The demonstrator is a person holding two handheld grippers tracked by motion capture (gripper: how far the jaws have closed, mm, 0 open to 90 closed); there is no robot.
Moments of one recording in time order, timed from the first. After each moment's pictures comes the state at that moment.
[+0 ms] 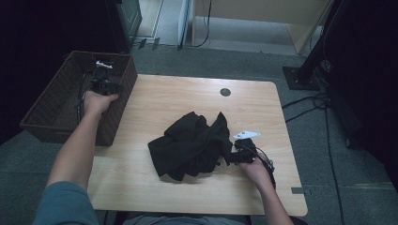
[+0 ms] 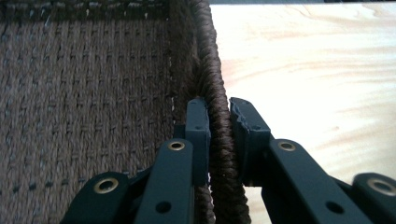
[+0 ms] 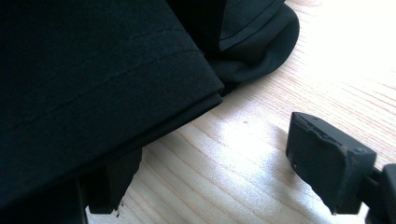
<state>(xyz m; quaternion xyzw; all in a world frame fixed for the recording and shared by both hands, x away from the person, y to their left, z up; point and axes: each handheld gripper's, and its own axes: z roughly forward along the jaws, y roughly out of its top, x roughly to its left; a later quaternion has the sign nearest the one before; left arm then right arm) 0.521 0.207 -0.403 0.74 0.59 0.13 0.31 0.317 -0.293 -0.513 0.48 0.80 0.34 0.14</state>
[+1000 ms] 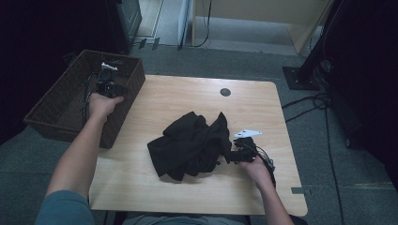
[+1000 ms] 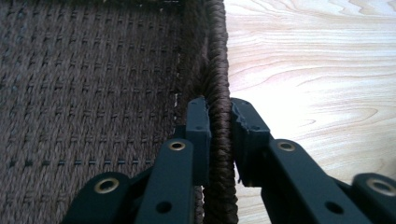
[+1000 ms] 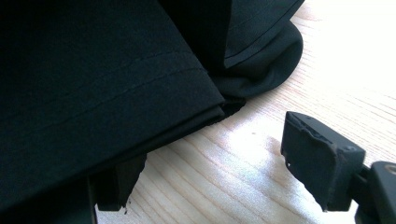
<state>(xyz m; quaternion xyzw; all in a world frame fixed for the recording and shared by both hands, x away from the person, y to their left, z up) 0.512 0.184 -0.403 0.73 0.60 0.12 0.30 0.317 -0.293 -0.505 0.48 0.79 0.36 0.12</state>
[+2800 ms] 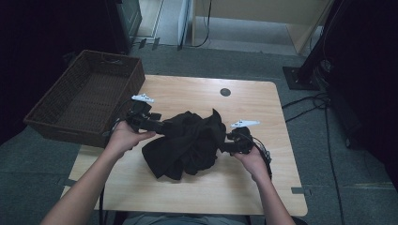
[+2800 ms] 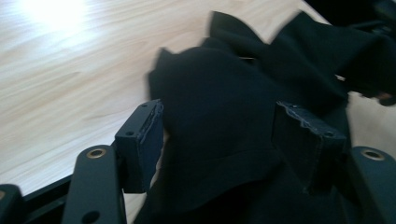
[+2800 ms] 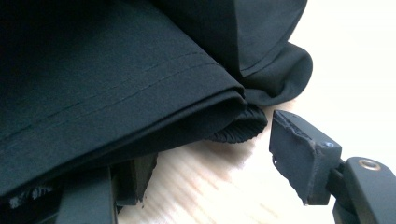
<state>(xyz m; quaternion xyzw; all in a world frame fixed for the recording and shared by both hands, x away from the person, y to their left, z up) 0.377 0.069 -0.393 0.83 0.38 0.01 0.40 0.338 -0.277 -0.475 0.48 0.79 0.37 0.09</state>
